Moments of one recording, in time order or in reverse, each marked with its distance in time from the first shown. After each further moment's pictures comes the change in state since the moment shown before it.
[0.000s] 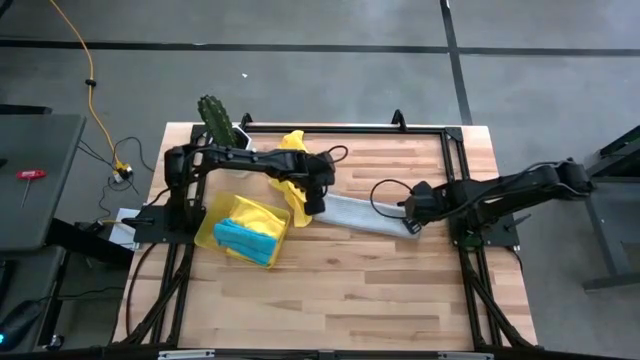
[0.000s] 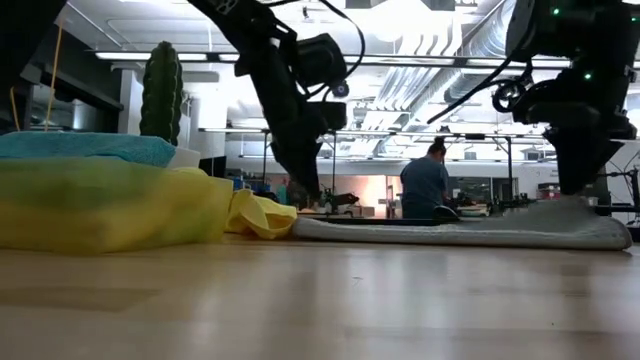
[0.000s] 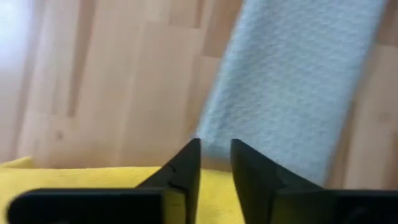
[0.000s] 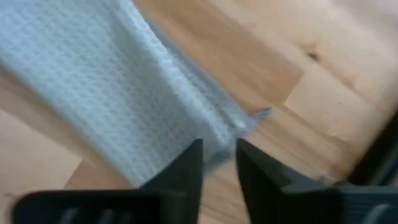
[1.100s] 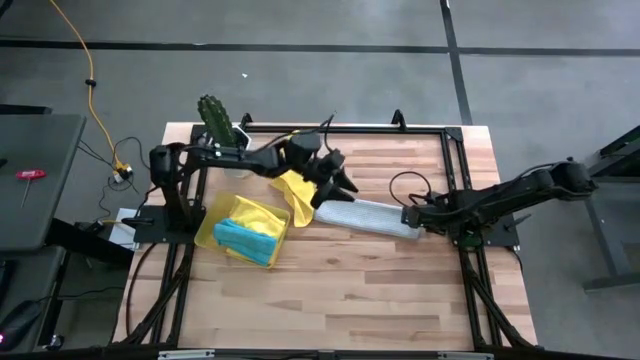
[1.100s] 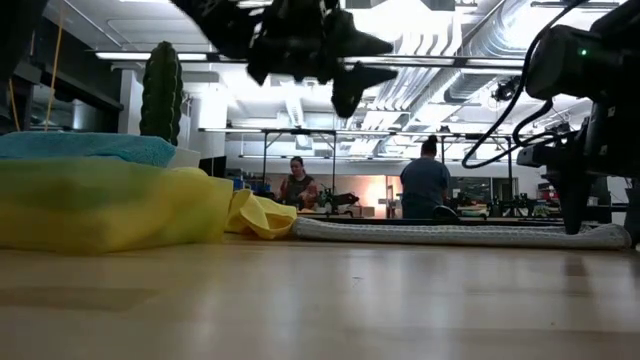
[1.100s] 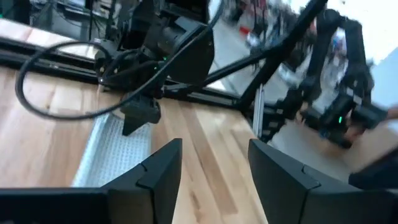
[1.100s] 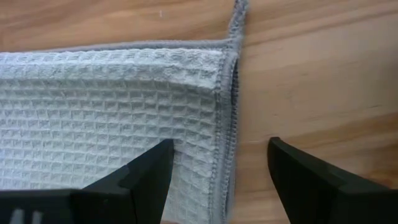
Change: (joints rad) left arm 0.042 -0.108 -0.144 0.883 0.753 -0.318; right arm 0.030 -0.004 -0.248 0.307 -0.121 0.850
